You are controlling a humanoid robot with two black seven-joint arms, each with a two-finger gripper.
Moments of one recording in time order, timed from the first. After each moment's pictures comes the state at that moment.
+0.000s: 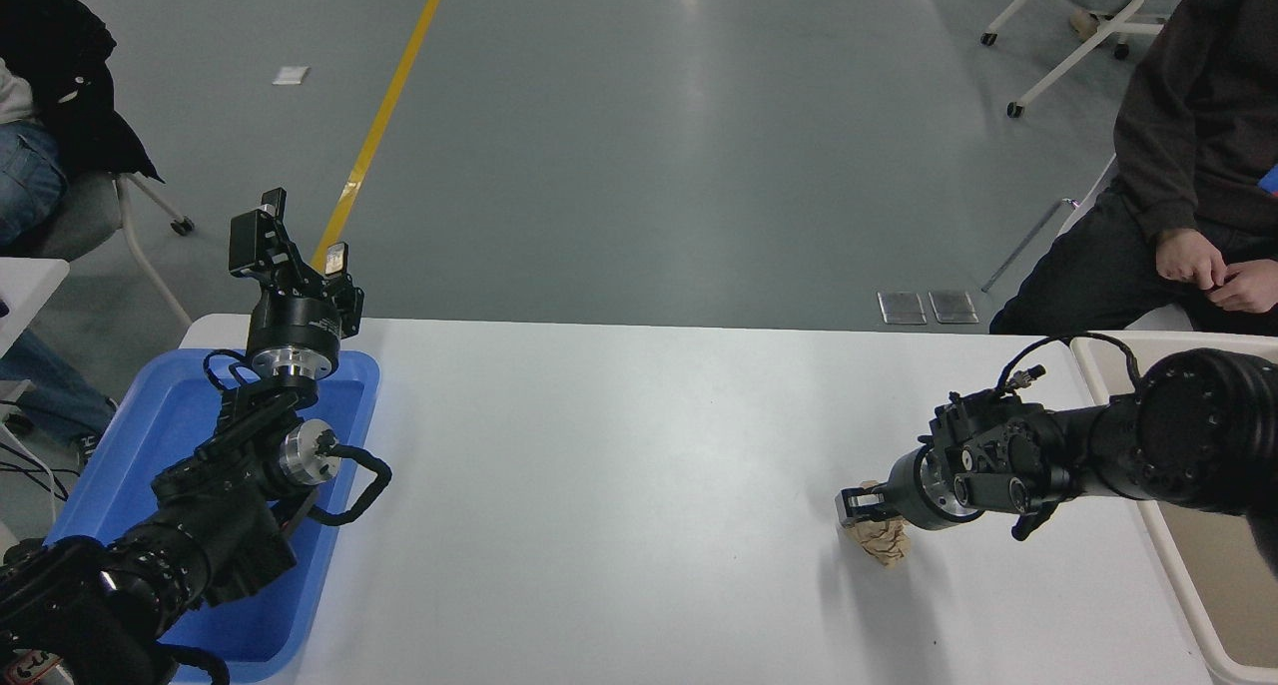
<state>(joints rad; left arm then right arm) -0.77 0.14 -0.63 -0.32 0.06 -0.12 -0.77 1.25 -0.10 -1.23 0.82 -0.32 0.17 0.19</state>
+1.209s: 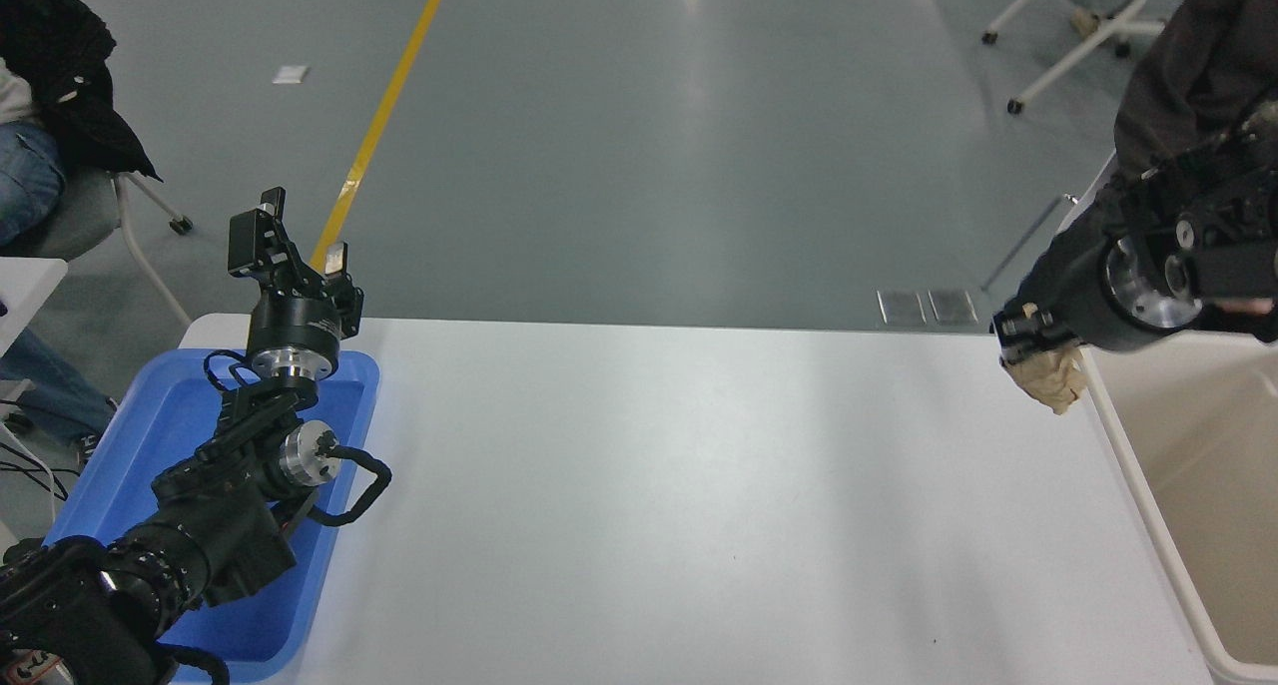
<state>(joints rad) -0.77 0.14 -0.63 -0.32 0.06 -0.12 -0.77 2.20 -0.31 -1.54 1.43 -0.37 0.34 0.20</state>
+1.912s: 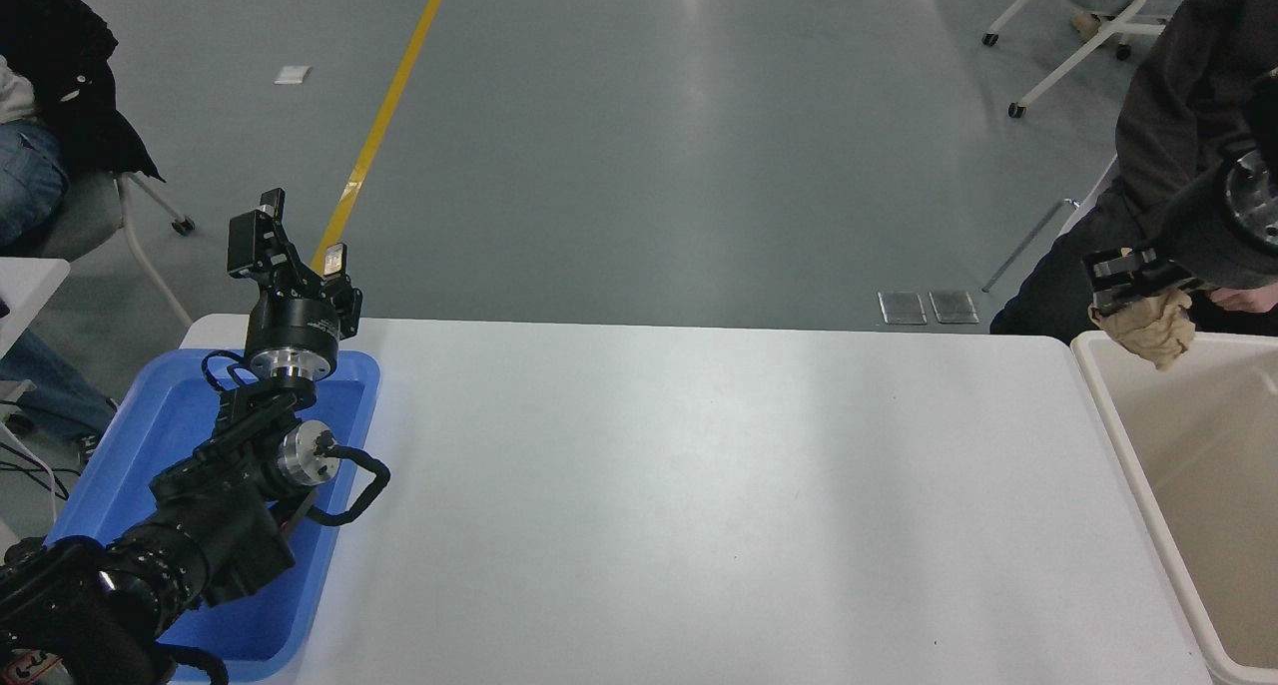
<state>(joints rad) -0.77 0.14 -0.63 -0.32 0.06 -0.12 -0.77 2.27 -0.44 -1.66 1.42 -0.52 0.40 0.20</state>
